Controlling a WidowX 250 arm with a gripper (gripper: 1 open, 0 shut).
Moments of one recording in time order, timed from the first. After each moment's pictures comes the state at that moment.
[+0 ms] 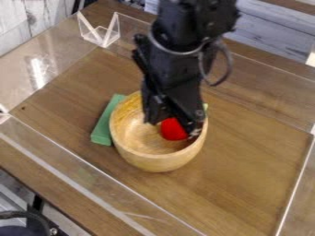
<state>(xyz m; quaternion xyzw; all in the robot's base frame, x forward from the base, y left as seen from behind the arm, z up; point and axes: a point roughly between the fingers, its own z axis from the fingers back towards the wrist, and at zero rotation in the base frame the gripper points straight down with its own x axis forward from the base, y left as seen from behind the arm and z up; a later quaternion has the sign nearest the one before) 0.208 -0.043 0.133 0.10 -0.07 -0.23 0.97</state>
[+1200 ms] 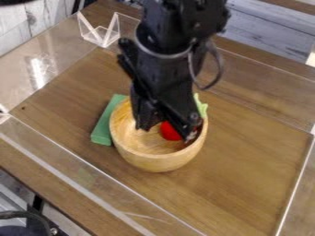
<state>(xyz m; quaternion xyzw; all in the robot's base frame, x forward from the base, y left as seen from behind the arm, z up) 0.193 -0.035 0.141 0.09 -0.08 -0.17 0.98</state>
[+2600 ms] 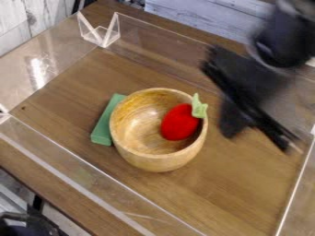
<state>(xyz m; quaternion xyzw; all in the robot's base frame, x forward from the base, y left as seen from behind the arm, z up) 0.211 -0.136 0.137 0.09 -0.11 -0.19 0.97</state>
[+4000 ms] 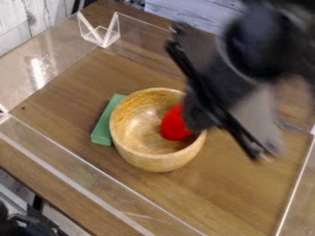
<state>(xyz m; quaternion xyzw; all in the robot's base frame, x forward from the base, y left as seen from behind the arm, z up) 0.170 -0.102 0.175 0.20 -0.13 -0.17 0.96</state>
